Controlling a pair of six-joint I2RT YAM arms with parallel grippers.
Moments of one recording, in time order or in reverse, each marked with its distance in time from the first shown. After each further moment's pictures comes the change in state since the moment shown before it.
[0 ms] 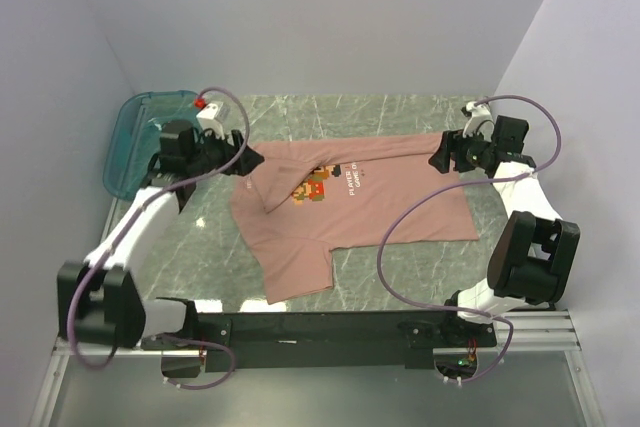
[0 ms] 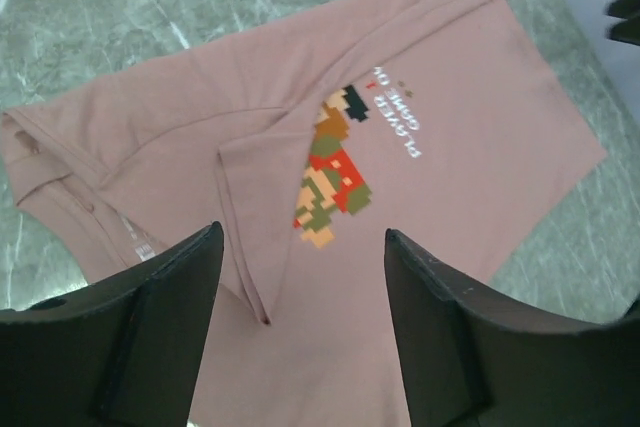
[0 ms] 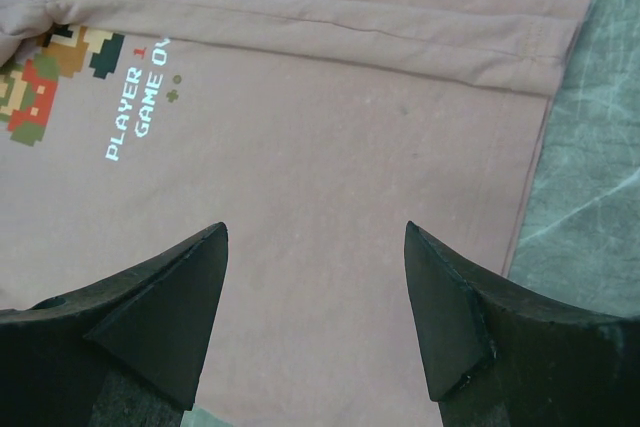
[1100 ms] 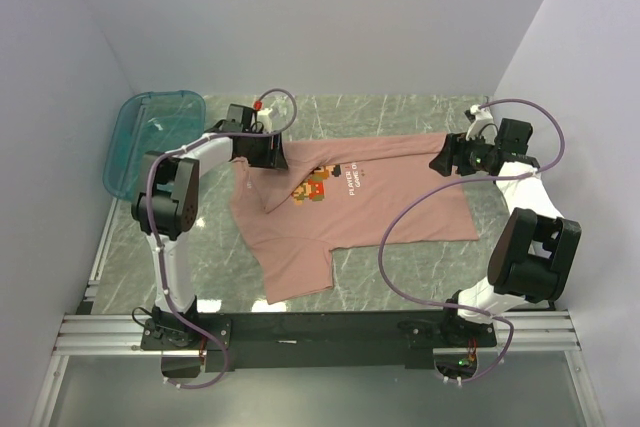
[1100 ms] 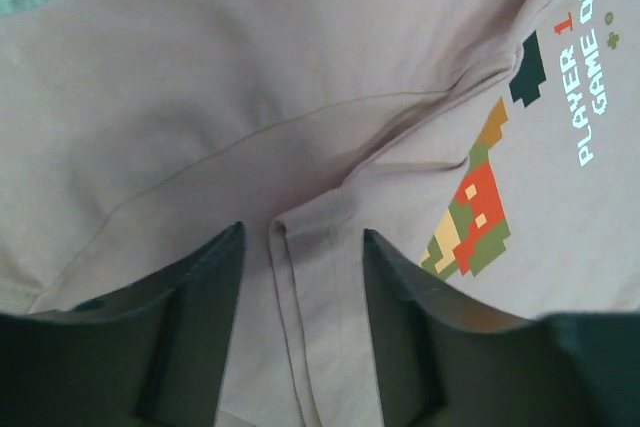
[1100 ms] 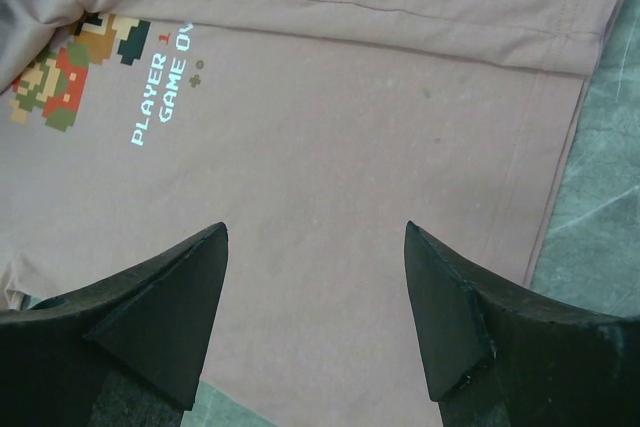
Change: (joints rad) left arm -0.119 0.810 0.537 -0.234 -0.097 0.063; right arm -0.036 0.016 0.000 -0.042 -0.085 -0.003
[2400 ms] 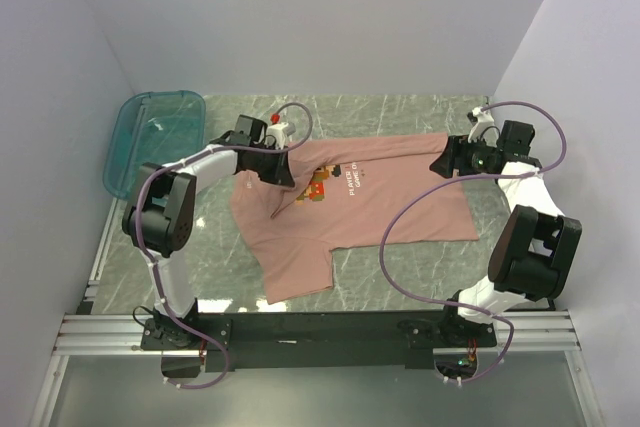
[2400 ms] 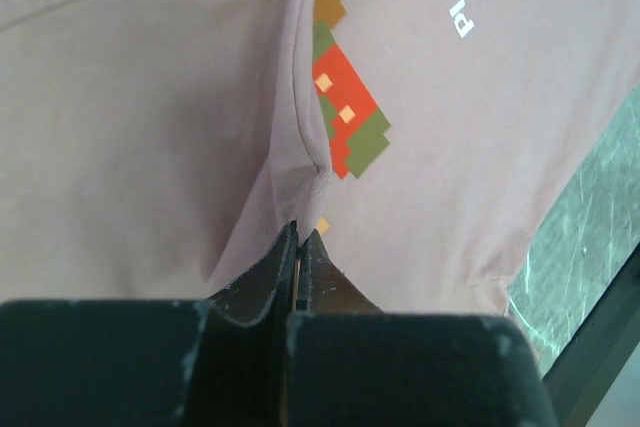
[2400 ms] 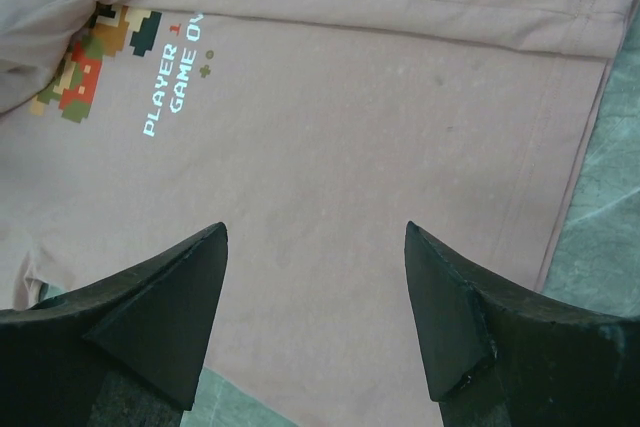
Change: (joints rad) left arm -0.086 -0.146 -0.152 -0.022 0.127 0.077; right arm -0.022 0.015 0.000 -0.024 -0.045 -0.005
